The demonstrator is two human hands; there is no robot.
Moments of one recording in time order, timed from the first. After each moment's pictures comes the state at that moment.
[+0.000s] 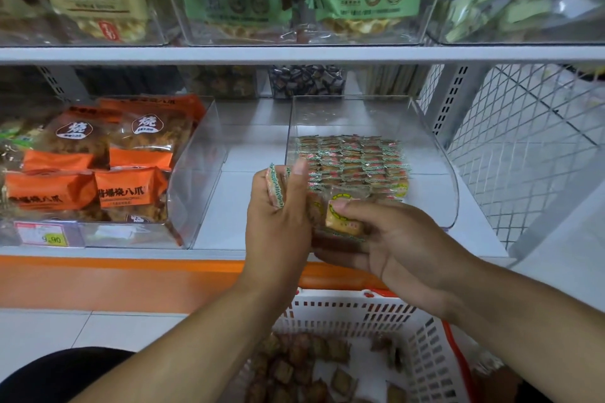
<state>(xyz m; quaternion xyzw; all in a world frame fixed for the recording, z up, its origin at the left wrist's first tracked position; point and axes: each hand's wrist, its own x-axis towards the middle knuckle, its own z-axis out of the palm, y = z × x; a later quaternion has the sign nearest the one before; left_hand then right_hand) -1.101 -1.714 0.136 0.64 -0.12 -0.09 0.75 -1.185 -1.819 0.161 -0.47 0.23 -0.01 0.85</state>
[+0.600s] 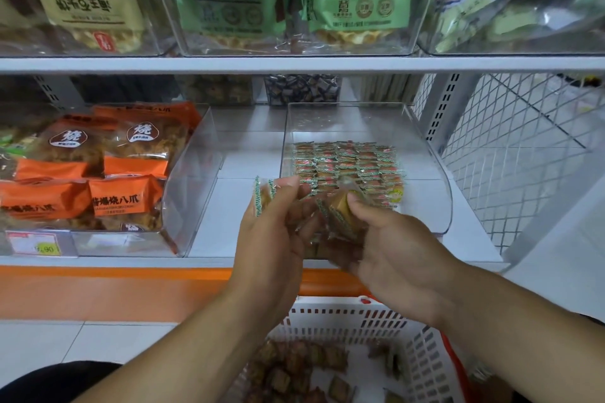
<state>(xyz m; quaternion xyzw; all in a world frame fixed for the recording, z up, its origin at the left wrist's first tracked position) -1.104 -1.710 0.147 0.44 -0.03 -0.26 0.86 -1.180 -1.820 0.153 -0.41 0.27 -0.06 0.87</state>
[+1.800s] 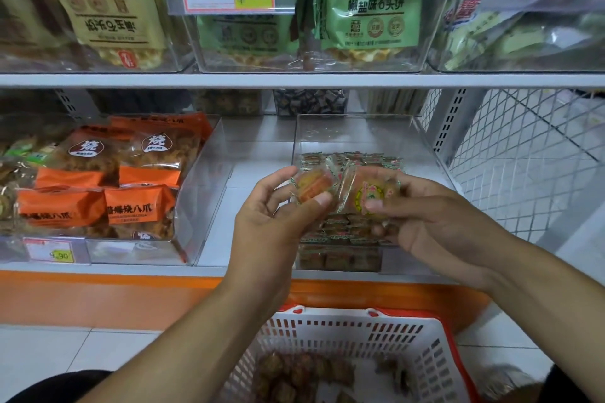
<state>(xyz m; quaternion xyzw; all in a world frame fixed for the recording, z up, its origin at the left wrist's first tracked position) -1.081 -1.700 0.142 0.53 -0.14 -0.20 0.82 -1.178 -1.870 0.173 -0.57 0.13 -0.05 0.81</state>
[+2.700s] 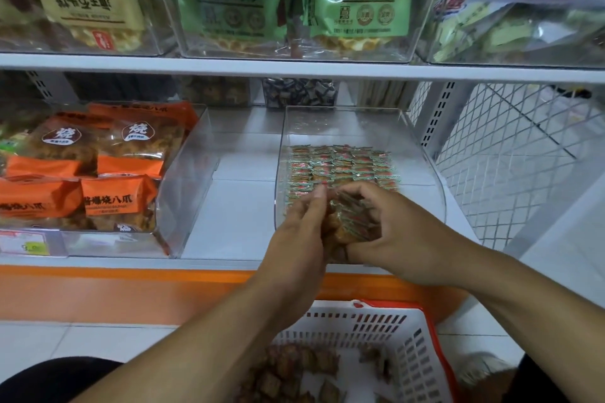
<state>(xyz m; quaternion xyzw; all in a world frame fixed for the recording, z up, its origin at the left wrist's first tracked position) -1.106 -1.730 0.129 0.55 -0.09 -0.36 0.75 -1.184 -1.864 0.162 -0.87 0.07 -0.01 0.48</state>
